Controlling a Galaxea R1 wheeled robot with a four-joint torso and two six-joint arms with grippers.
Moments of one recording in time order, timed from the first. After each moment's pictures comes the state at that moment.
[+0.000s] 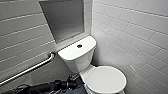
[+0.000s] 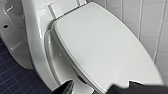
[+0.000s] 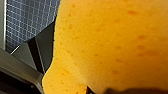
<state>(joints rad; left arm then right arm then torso) 0.56 2.57 -1.86 -1.29 0.40 0.59 -1.63 2.59 -2.03 0.17 0.46 0.11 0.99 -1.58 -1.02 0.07</state>
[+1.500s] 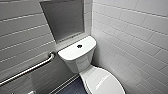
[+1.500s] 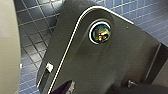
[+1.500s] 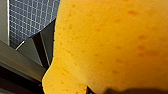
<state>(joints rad) 1.25 2.75 -2.55 -1.02 0.39 0.62 -1.60 2.64 -2.05 0.17 0.39 0.11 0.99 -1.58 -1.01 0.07</state>
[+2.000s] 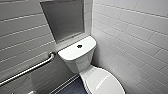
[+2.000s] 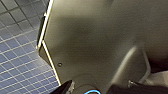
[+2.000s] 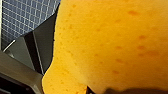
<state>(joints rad) 1.45 2.91 -2.64 -0.92 0.13 0.62 -1.59 2.71 -2.18 0.17 0.37 0.11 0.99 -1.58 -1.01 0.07</state>
